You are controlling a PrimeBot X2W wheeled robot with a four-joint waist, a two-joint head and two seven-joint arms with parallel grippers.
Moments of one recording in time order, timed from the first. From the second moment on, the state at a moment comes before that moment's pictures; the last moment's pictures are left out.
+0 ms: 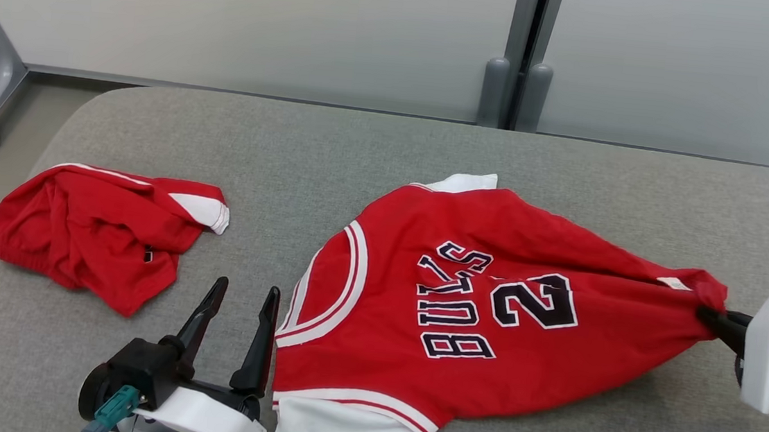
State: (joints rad) left arm -0.07 0.17 -0.35 0.16 -0.43 0.04 -0.26; right arm -0.27 -0.48 0.10 0.01 0.64 0.13 0.89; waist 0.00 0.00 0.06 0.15
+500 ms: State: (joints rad) left arm -0.13 0.13 -0.38 0.21 -0.43 0.01 -0.26; right arm -0.53 -0.40 0.08 0.39 0.61 0.13 0.78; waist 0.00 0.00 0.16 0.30
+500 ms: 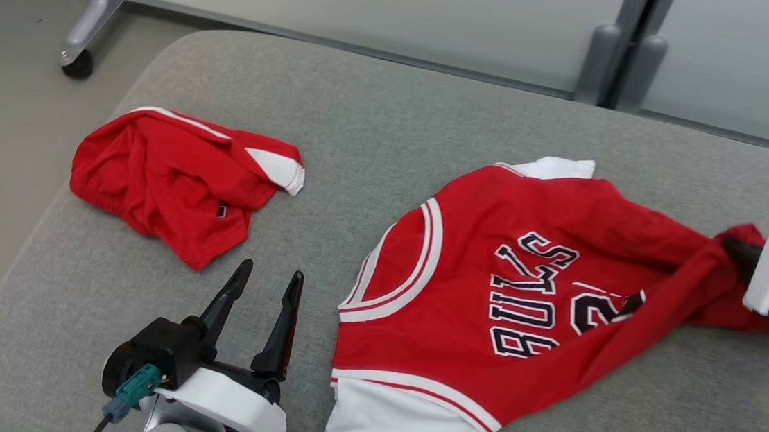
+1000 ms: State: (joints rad) left arm -0.17 0.12 -0.39 0.26 -0.43 0.00 -0.26; right arm -0.73 -0.35 0.28 0.73 0.71 0.13 0.35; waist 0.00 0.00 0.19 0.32
